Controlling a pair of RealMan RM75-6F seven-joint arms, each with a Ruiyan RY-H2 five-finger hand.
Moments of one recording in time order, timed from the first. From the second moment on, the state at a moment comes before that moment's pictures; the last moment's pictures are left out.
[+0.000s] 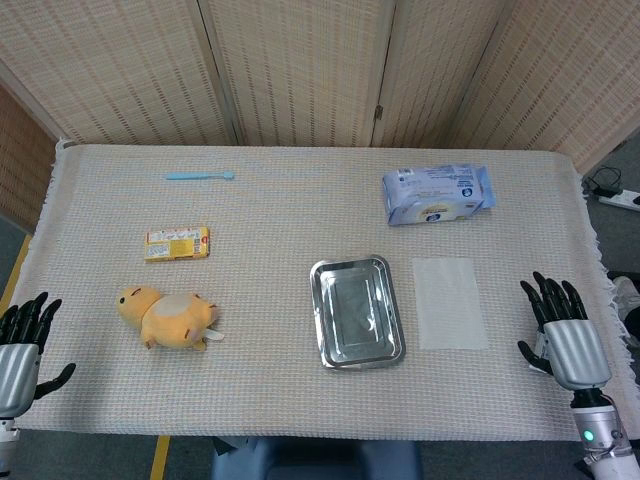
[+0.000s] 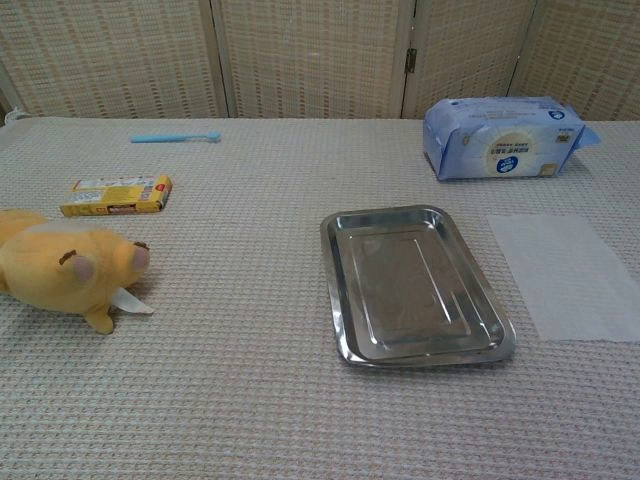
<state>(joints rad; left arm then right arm) -0.07 -1.12 -0.04 -1.63 1.49 1.53 0.13 0.11 -1.21 0.06 -1.54 -1.53 1.46 -0.14</state>
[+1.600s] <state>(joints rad) -0.09 -1.14 -0.03 -1.61 1.51 1.48 0.10 0.15 -1.35 -0.06 -1.33 -1.57 1.28 -0.11</state>
